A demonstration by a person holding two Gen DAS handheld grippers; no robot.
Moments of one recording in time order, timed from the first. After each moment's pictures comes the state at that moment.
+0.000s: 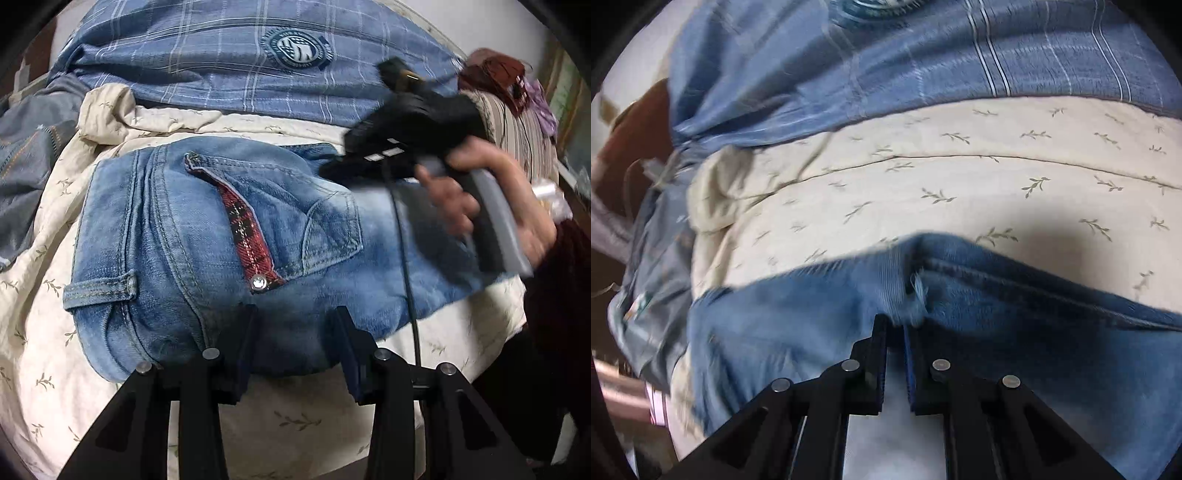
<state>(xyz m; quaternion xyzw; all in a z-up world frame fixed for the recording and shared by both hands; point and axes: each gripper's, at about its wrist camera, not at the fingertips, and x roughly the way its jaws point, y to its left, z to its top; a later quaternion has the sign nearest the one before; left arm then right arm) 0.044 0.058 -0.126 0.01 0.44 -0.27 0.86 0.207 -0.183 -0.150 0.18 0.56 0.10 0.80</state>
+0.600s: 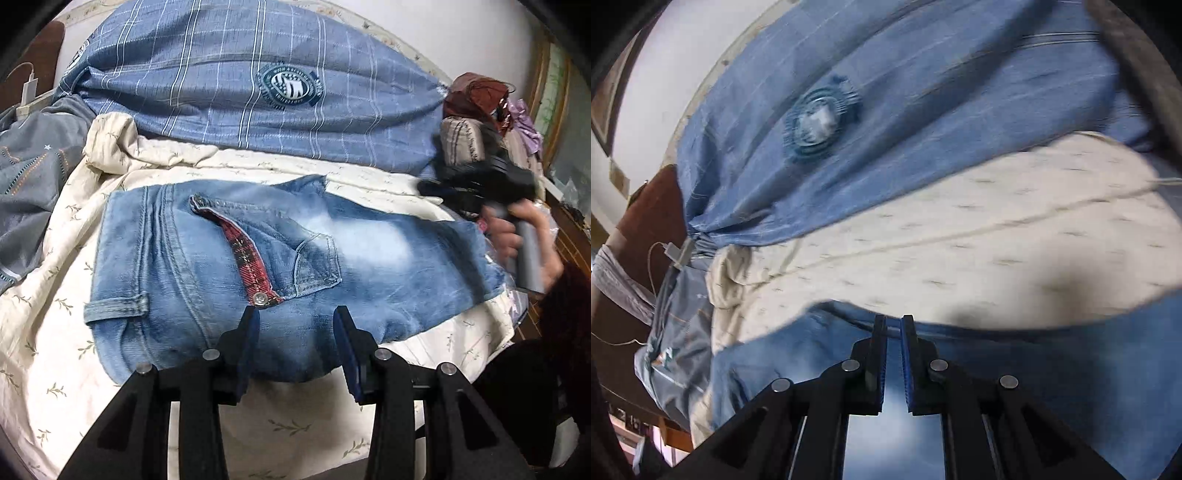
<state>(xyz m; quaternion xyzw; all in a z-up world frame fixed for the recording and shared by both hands) 0.033 0.063 -0.103 -0.02 0.38 -0.28 0.88 0.112 -0.346 -0.090 0.24 0.44 0.04 0.86</state>
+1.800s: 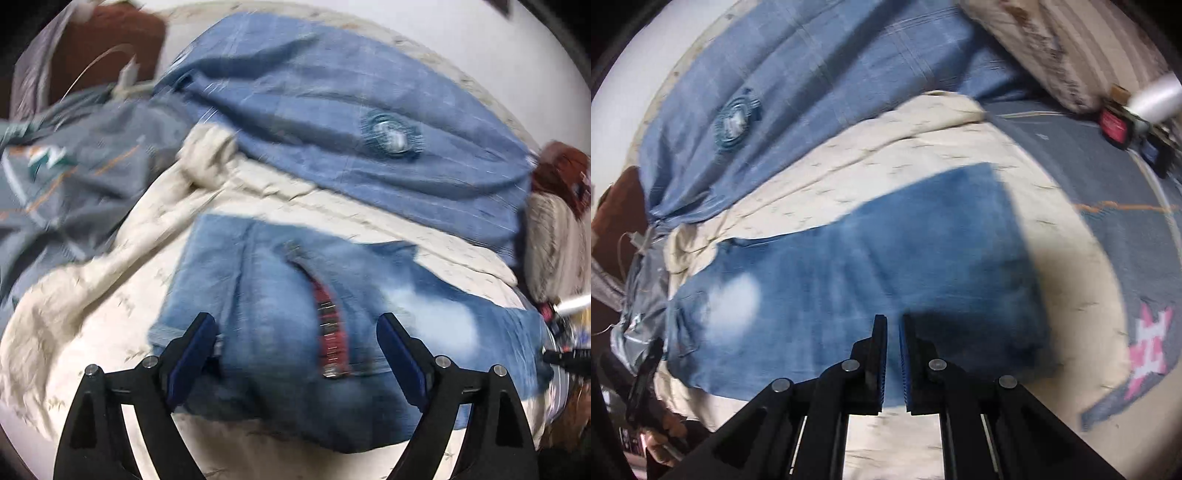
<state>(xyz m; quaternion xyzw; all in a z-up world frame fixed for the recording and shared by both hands) 0.053 0.082 -0.101 -0.10 0.35 -0.08 0.93 -0.007 -0.419 -0.107 0.24 0.48 0.00 0.84</state>
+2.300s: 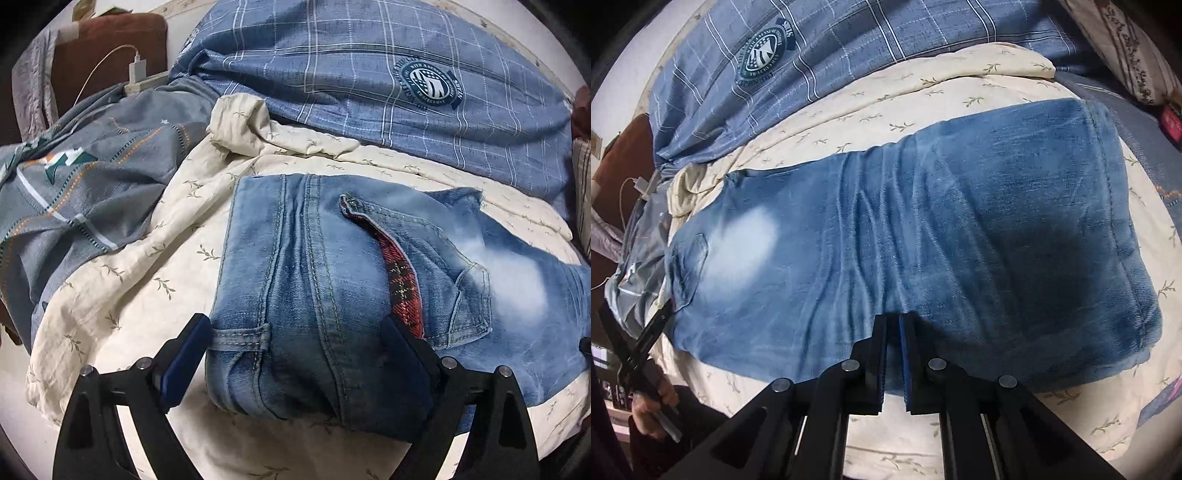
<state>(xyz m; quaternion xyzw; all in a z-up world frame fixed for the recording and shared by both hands) 0.060 0.076 -0.120 -0.01 0.40 -0.01 0.92 0.014 -0.379 -0.142 0.20 0.53 0.04 0.82</state>
